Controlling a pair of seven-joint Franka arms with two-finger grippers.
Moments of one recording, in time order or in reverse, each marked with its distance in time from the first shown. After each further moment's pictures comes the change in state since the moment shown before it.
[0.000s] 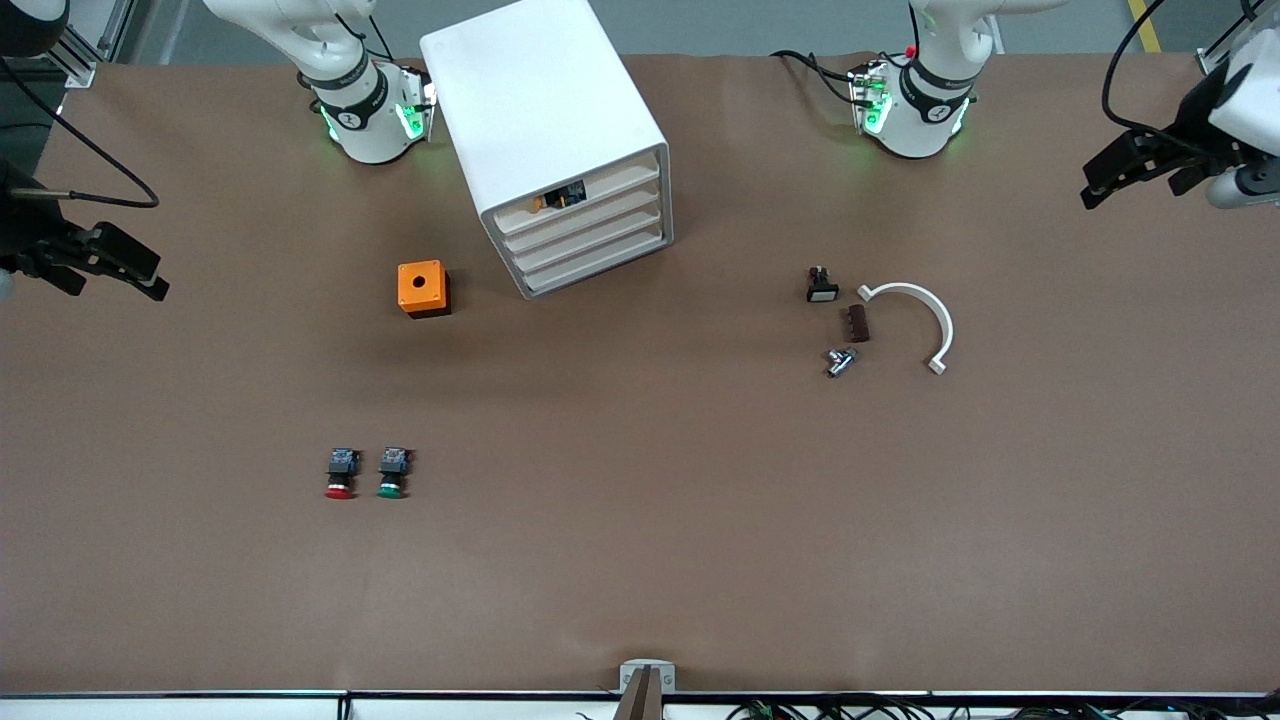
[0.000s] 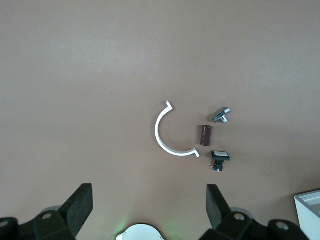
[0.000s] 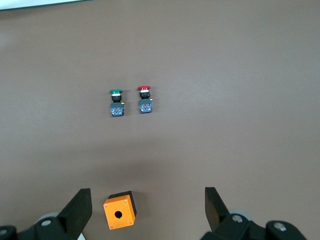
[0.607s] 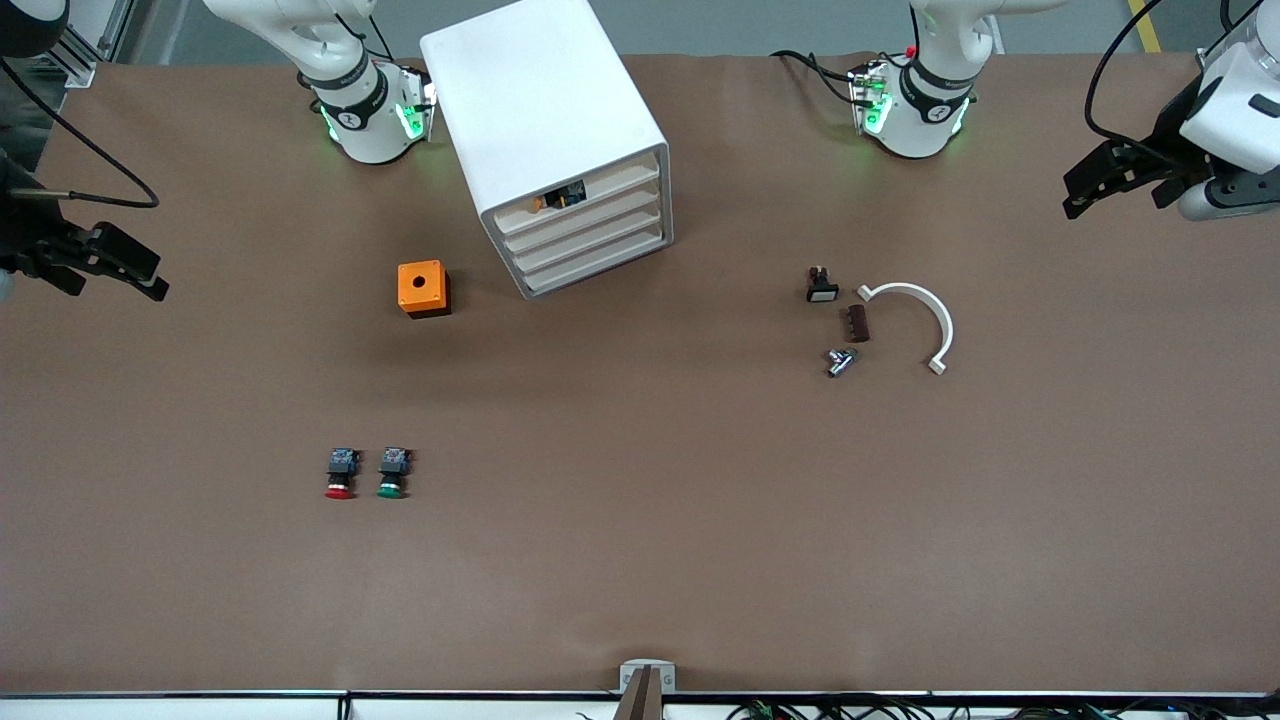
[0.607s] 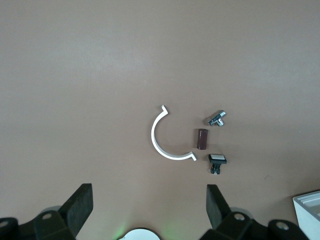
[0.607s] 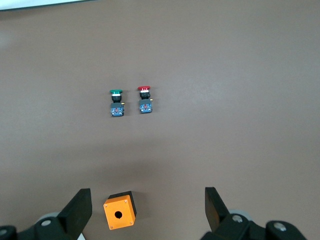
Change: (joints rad) left arm 0.000 0.040 -0.011 0.035 0.000 0.009 0.000; right arm 0.000 0.000 0.000 0.000 0.000 0.000 0.000
